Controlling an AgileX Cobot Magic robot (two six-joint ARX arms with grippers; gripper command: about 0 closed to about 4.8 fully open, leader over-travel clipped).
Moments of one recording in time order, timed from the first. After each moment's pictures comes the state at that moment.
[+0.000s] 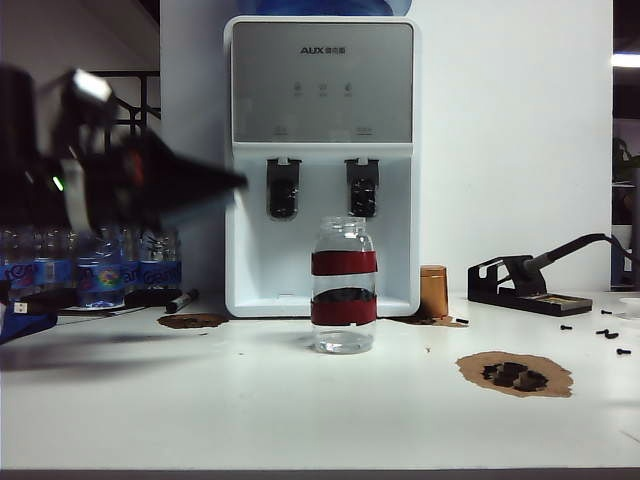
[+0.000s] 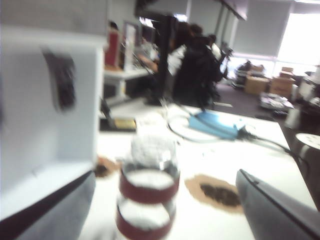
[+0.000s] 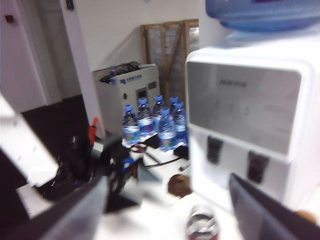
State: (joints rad) left arm -0.18 1.94 0.69 1.36 1.06 -0.19; right arm 0.20 0.62 0.91 -0.36 -0.58 0.01
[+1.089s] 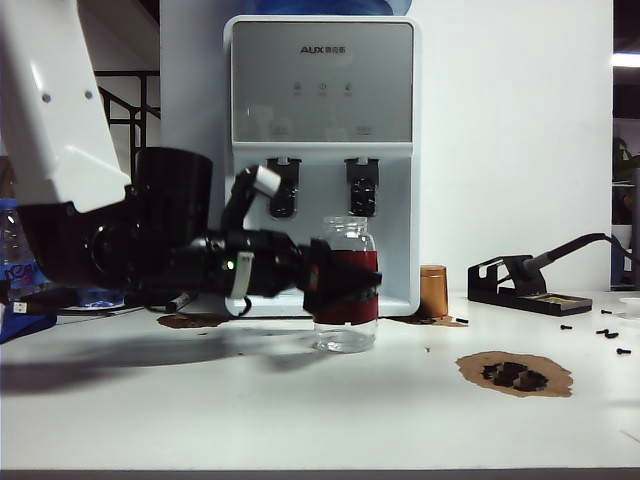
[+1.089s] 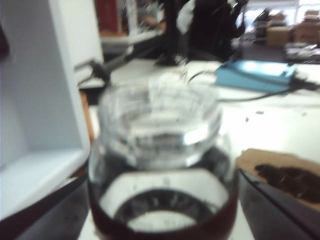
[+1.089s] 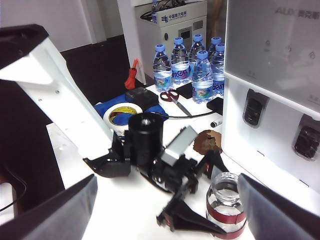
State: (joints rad) left arm -0.46 2.24 1.04 1.11 0.72 0.12; right arm 0.22 0.98 0.97 -0.36 -0.76 -0.21
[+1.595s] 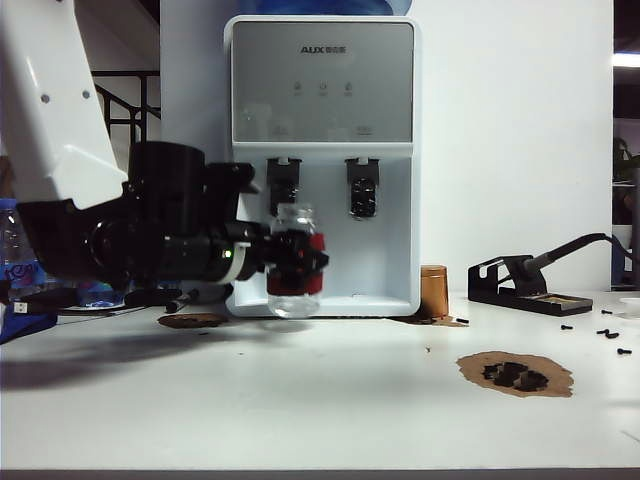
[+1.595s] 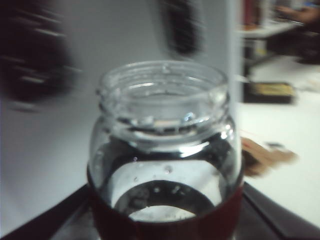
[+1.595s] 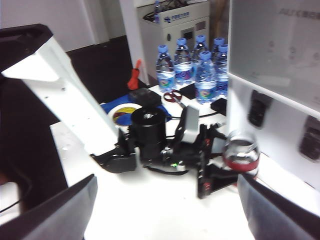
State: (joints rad) left arm -0.44 2.24 1.06 1.16 0.25 0.10; right arm 0.22 0.98 0.97 -0.36 -0.77 -0.21
